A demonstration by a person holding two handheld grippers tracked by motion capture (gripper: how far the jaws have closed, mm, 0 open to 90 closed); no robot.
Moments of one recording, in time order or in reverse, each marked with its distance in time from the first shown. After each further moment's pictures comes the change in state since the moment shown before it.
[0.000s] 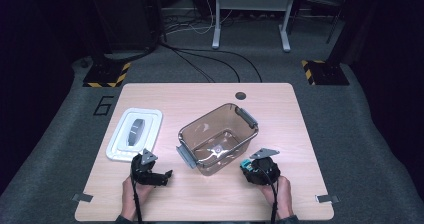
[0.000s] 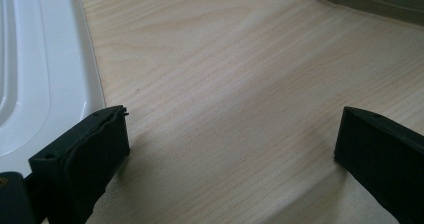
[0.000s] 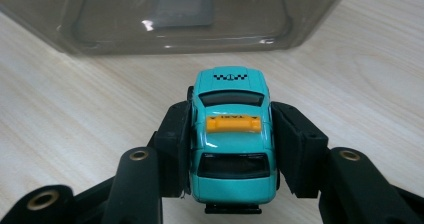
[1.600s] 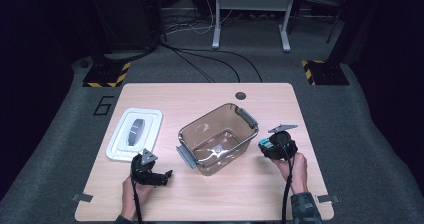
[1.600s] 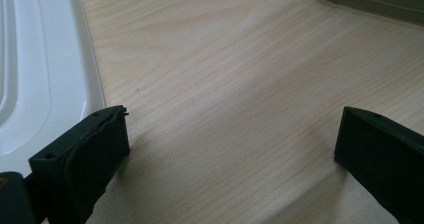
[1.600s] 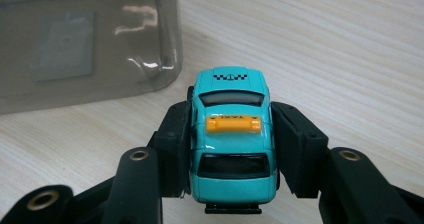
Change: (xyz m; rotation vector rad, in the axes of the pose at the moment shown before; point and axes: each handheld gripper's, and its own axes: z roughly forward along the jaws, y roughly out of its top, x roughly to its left) left arm 0.000 0.000 0.000 0.000 -0.002 -0.001; right arm -0.073 0.039 -0.012 0.034 -0.105 0.089
